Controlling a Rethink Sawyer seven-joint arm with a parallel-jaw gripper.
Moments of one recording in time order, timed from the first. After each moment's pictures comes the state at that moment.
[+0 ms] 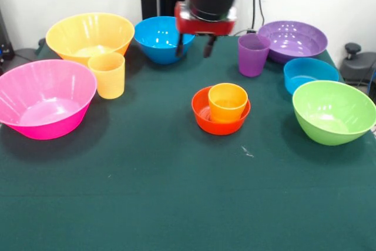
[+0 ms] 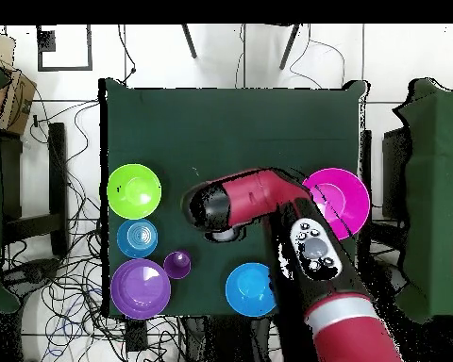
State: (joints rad) arm -0.43 -0.69 0.35 1.70 -0.59 0.89 1.89
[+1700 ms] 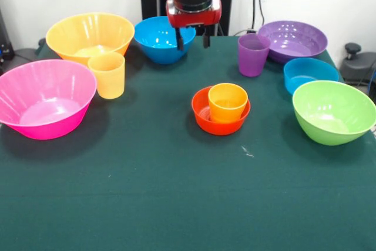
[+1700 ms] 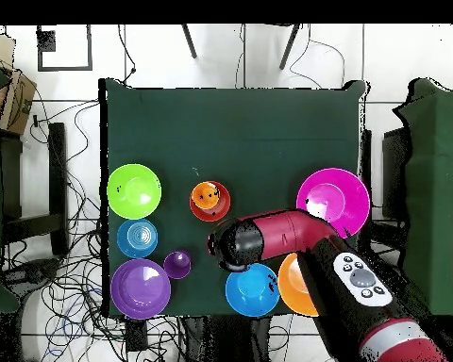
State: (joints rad) arm -0.65 -0.70 0.48 1.95 -0.56 0.67 1.89
